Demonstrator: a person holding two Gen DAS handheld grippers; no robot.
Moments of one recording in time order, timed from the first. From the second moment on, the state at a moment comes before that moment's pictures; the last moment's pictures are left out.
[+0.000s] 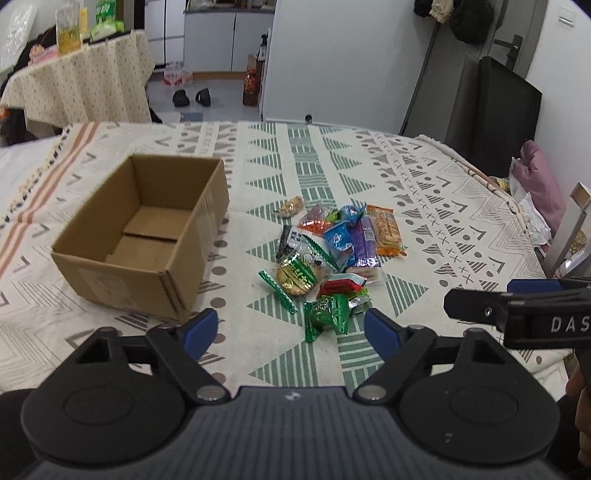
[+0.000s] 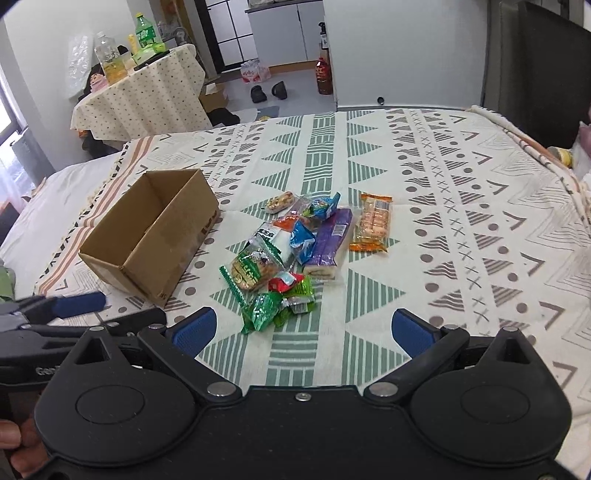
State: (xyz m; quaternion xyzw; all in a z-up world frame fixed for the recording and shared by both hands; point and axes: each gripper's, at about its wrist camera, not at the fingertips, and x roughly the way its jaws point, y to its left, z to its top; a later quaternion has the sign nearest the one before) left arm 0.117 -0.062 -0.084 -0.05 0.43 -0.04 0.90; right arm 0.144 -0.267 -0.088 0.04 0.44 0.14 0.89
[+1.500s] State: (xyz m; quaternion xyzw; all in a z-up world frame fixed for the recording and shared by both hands) left arm 0.217 -0.086 -0.206 -0.12 0.53 -0.07 0.84; right arm 0.242 -0.282 -0.205 0.14 0.54 0.21 0.80
